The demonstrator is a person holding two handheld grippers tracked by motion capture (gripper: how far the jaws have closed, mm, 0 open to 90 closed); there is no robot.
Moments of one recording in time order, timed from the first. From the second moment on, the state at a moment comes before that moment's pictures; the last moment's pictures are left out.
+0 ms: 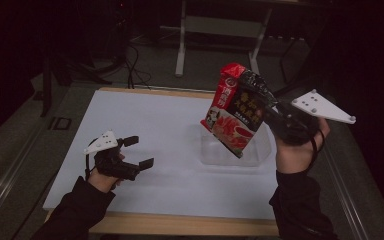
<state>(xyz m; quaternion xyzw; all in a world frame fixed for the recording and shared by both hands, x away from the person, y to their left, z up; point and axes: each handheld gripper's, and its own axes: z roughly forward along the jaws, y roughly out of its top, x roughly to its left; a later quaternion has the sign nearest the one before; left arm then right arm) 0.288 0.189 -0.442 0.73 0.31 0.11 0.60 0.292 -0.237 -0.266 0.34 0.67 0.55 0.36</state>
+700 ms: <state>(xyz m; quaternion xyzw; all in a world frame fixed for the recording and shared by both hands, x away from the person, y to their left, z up) 0.281 0.184 -0.479 0.74 0.27 0.18 0.59 0.310 -0.290 -0.301 0.44 0.62 0.48 0.44</state>
